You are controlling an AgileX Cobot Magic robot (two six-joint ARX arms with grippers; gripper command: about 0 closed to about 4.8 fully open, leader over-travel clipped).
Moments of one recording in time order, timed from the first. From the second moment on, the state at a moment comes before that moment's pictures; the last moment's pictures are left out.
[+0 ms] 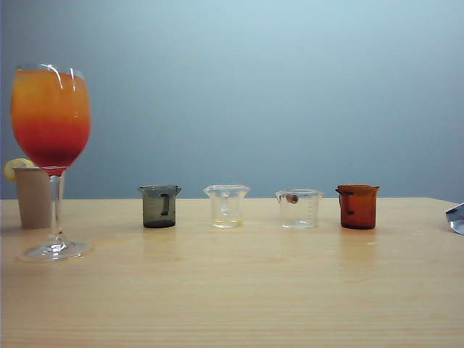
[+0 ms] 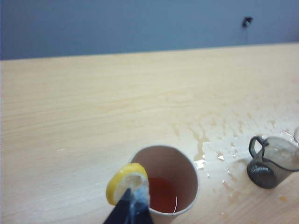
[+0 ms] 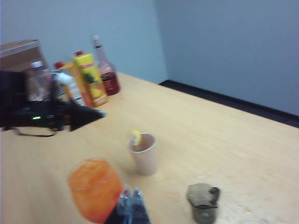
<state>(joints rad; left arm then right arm) 0.45 1.48 0.96 0.10 0.84 0.24 0.70 1.17 1.05 0.08 -0.20 0.15</state>
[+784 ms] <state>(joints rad) 0.44 1.70 0.98 0.16 0.82 0.50 0.84 1.43 1.19 -0.05 -0.21 0.18</state>
